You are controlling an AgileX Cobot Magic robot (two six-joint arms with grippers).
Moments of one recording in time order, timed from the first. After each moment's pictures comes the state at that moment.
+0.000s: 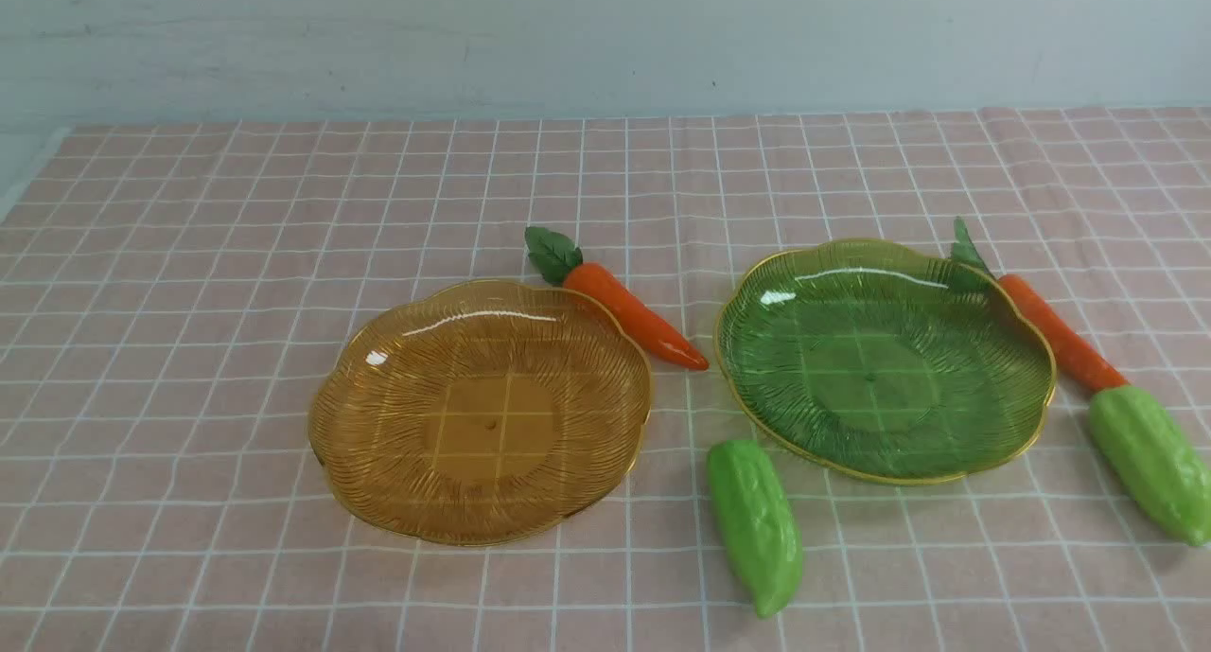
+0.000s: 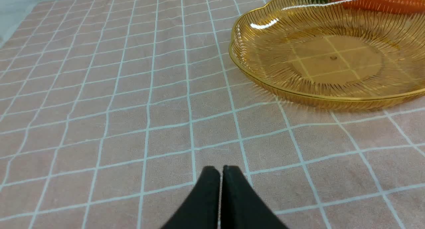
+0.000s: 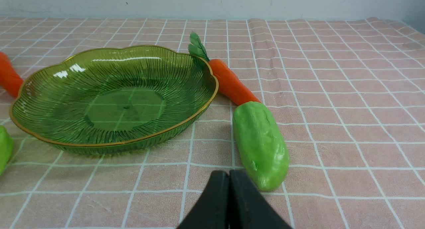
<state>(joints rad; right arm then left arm) -0.03 -0.01 0.02 0.04 0.40 -0.02 -0.08 -0.01 0.03 -0.03 0.39 0.11</state>
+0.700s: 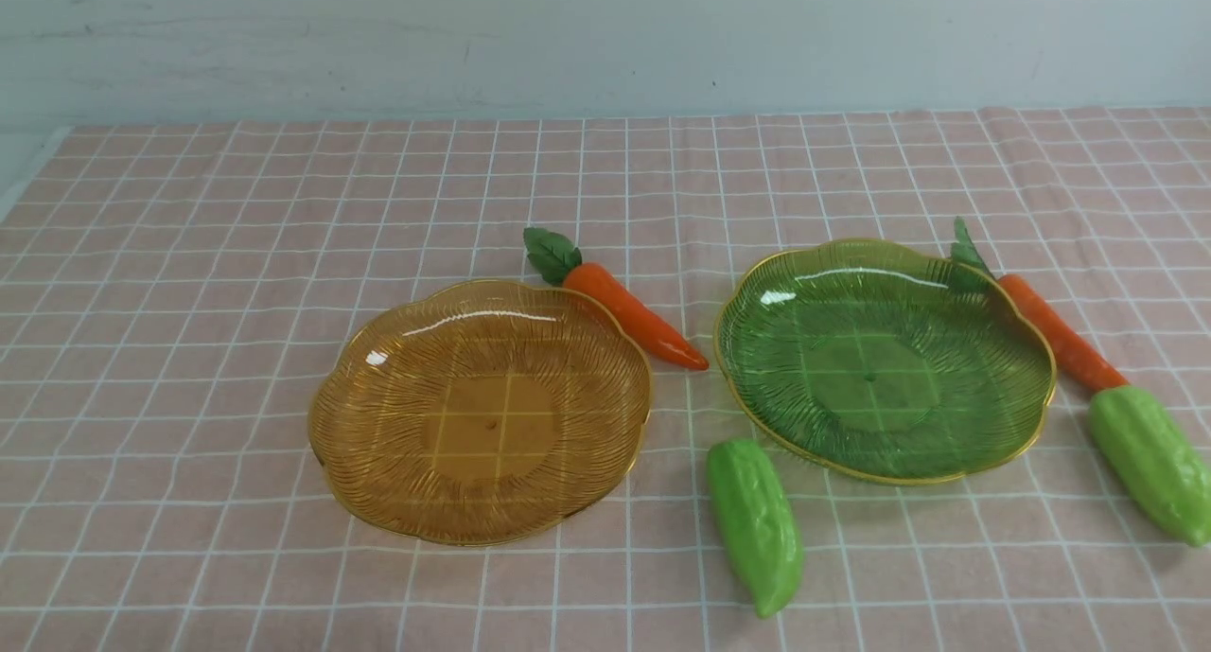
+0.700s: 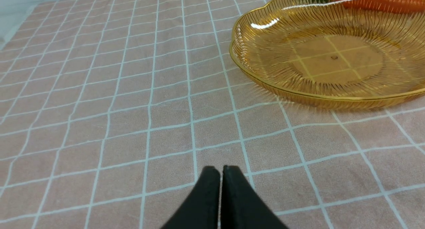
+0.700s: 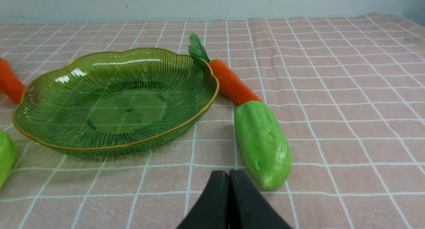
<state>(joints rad) -0.03 -0.01 0.02 0.04 0.40 0.01 -0.08 -0.01 0.03 -0.03 0.38 0.11</state>
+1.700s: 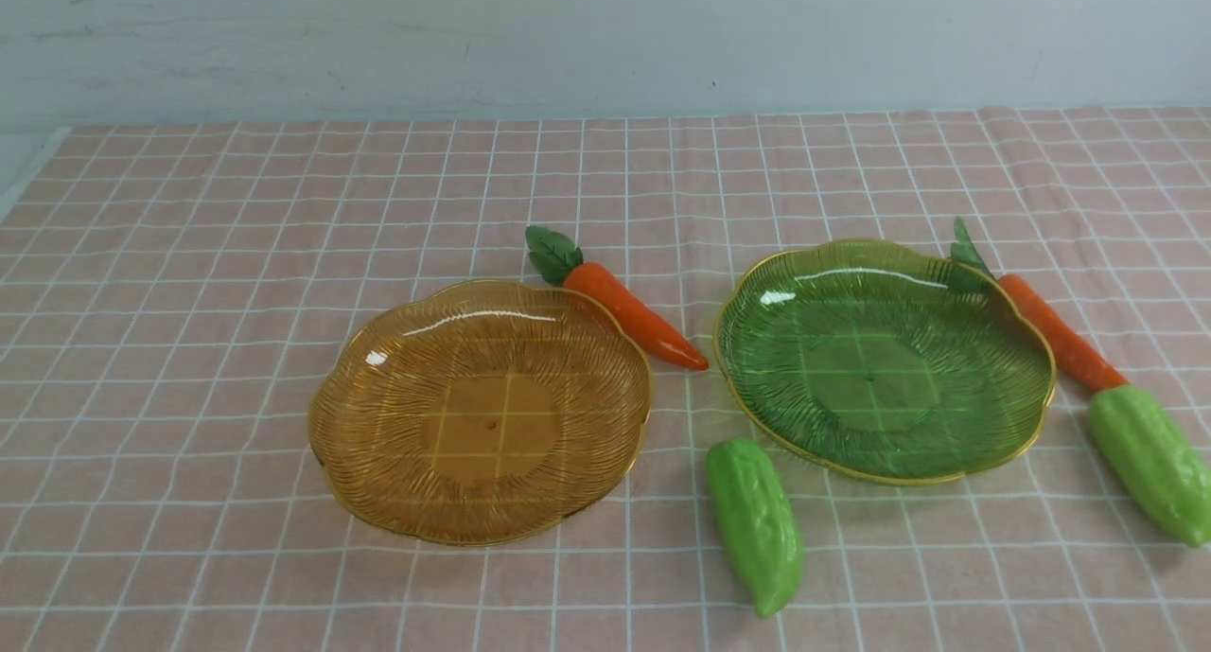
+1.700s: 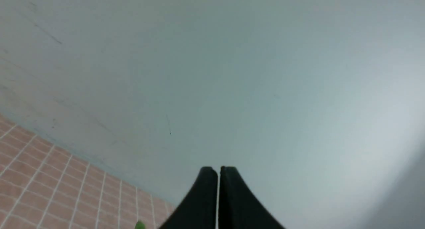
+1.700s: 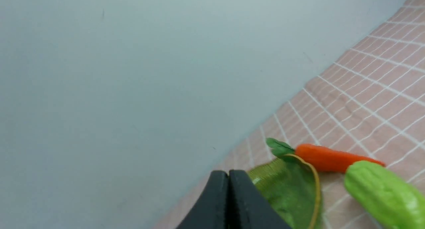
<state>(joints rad) -0.03 -0.01 0.03 0.70 0.06 0.26 -0.08 0.02 -0.27 -0.76 0.09 0.03</state>
